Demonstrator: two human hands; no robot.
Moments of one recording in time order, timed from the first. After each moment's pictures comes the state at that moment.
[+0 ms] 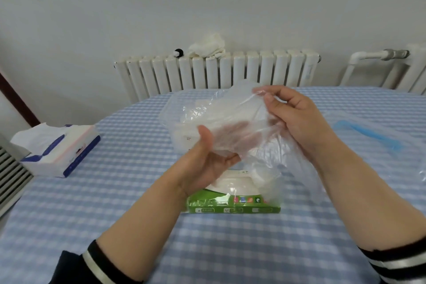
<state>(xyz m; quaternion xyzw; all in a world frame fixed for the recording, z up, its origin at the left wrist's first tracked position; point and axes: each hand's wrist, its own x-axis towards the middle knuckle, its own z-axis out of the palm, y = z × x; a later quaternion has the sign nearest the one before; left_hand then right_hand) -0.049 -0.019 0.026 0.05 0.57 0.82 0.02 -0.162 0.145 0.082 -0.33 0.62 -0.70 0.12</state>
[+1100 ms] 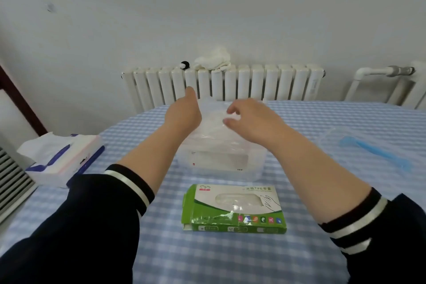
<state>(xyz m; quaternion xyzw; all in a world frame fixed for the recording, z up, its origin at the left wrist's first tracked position) -0.140 -0.105 0.087 -0.29 0.94 0.12 -0.16 -0.184 0.064 0.099 -0.39 0.89 -0.22 -0.03</state>
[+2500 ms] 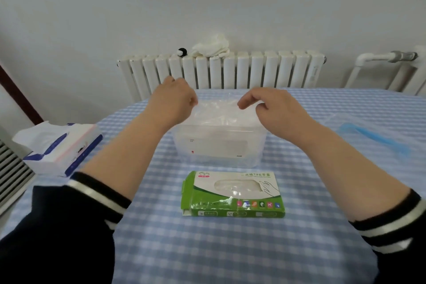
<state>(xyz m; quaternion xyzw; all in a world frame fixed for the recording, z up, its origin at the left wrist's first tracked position) -0.105 -0.113 0.097 -0.16 0.97 -0.05 -0.17 -0.181 0.111 0.098 -0.44 0.83 -0.35 -0.04</state>
